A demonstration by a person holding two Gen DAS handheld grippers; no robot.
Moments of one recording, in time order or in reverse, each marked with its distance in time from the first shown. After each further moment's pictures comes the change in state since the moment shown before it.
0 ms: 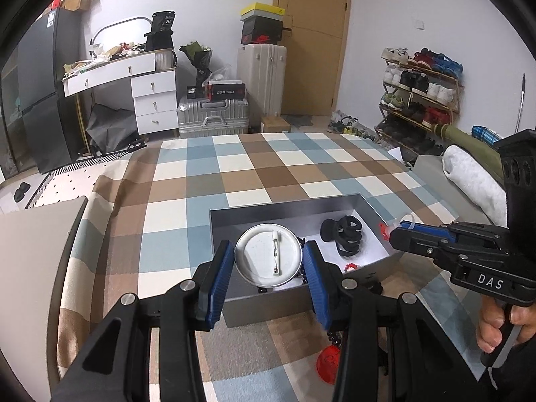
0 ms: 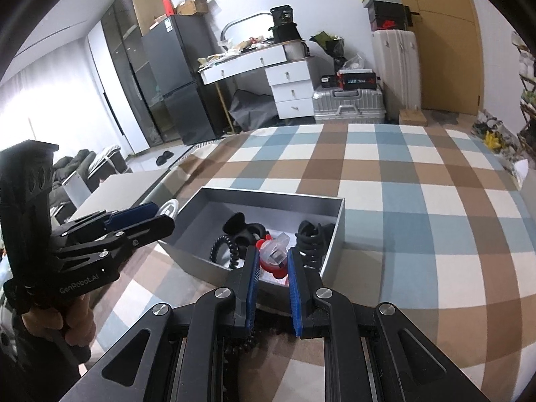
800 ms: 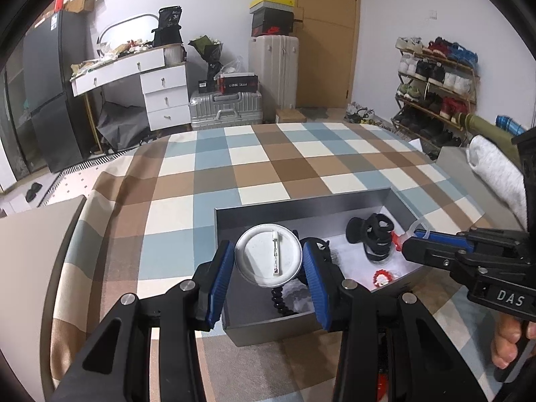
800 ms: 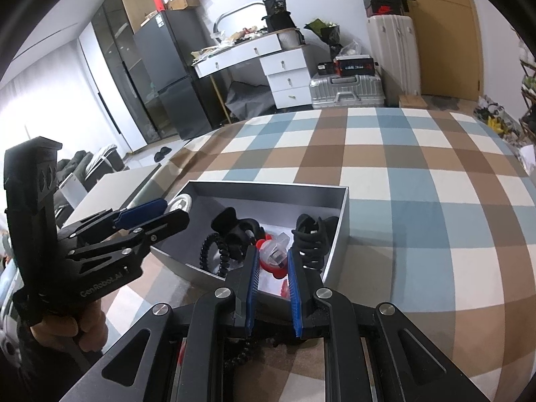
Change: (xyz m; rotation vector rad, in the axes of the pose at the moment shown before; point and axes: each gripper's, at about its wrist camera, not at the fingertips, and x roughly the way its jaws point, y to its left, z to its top) left arm 0.030 -0.004 0.000 0.018 0.030 0.081; right arm 0.026 -0.007 0.000 0.032 0.050 0.009
